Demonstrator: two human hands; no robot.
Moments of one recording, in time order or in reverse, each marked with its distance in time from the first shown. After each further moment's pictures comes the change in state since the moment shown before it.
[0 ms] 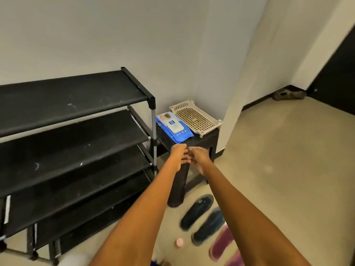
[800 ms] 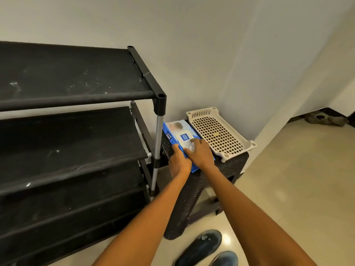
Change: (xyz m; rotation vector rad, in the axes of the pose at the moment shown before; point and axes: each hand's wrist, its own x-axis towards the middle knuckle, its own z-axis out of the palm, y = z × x) left_hand 0.190 -0.017 -0.010 0.494 0.458 0.352; right_hand 0.210 -0.017 0.058 -1.194 0.004 -0.675
